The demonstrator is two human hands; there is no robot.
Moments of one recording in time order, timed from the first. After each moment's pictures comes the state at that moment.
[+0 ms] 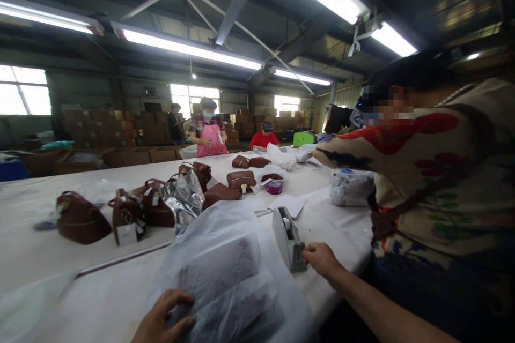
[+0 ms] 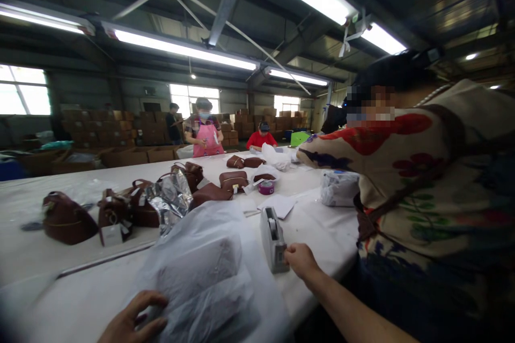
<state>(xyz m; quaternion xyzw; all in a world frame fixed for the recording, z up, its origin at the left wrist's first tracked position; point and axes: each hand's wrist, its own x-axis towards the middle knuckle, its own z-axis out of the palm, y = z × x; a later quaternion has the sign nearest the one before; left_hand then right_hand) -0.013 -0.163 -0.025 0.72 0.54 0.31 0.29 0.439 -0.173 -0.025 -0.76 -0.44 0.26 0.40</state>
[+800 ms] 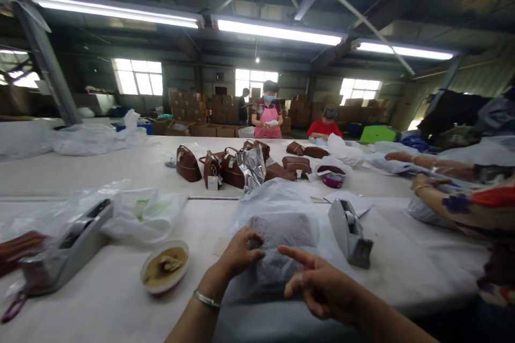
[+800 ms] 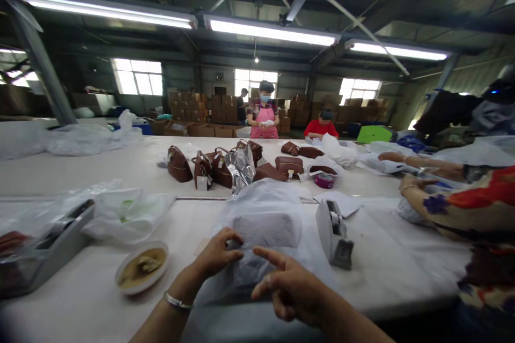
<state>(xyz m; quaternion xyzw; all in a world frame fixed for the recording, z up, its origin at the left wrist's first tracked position) -0.007 -0.185 -0.014 0.72 0.51 0.35 0.31 0.240 -0.251 0.049 -0.40 -0.45 0.76 0.24</state>
